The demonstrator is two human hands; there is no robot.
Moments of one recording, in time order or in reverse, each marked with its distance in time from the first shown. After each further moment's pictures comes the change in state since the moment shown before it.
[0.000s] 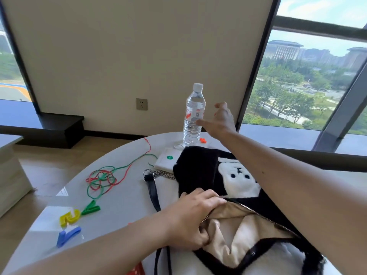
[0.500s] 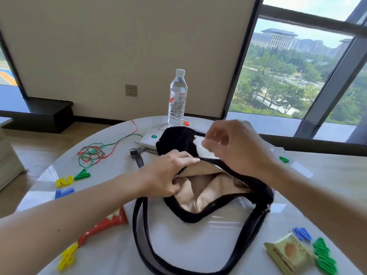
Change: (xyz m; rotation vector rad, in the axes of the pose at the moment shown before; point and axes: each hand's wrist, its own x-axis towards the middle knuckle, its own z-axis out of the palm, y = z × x) left_hand -0.010 0.030 -0.032 0.038 0.049 -0.036; right_hand -0.188 0.001 -0.134 -0.264 -0.177 -0.368
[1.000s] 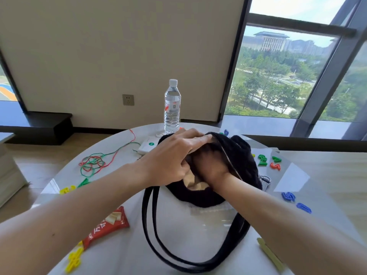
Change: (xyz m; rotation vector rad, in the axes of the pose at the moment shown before) left_hand 0.016 0.045 -0.049 0.024 0.238 0.184; right_hand 0.035 0.051 0.113 -0.917 -0.099 -0.048
